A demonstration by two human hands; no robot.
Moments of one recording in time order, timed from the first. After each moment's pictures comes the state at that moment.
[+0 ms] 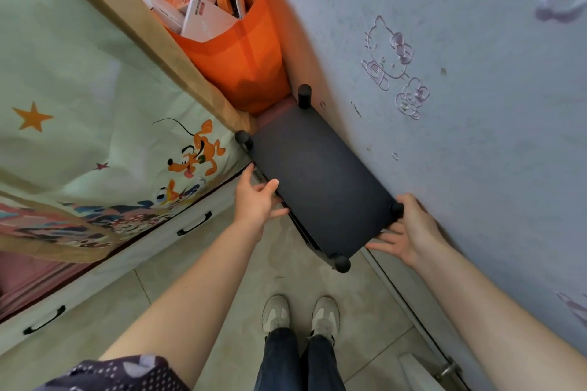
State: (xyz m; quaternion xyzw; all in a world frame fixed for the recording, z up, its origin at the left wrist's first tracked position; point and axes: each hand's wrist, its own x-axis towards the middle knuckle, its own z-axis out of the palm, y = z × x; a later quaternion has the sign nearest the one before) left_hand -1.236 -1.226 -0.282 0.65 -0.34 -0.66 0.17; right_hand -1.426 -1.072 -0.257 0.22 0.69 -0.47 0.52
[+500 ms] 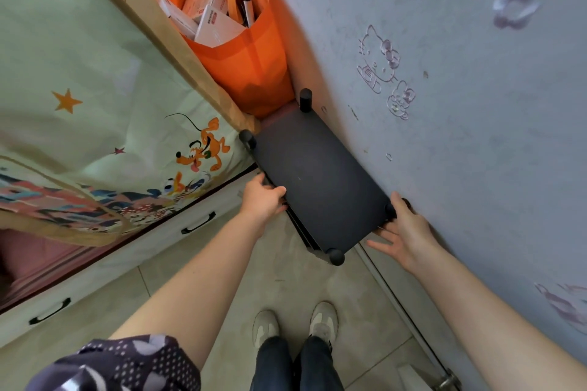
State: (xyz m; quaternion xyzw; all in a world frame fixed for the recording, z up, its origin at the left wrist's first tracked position) left_hand -1.244 -1.217 -0.273 0.65 -0.37 -0.65 0.13; right_hand -1.426 -1.060 -0.257 0.17 0.68 -0.48 0.53
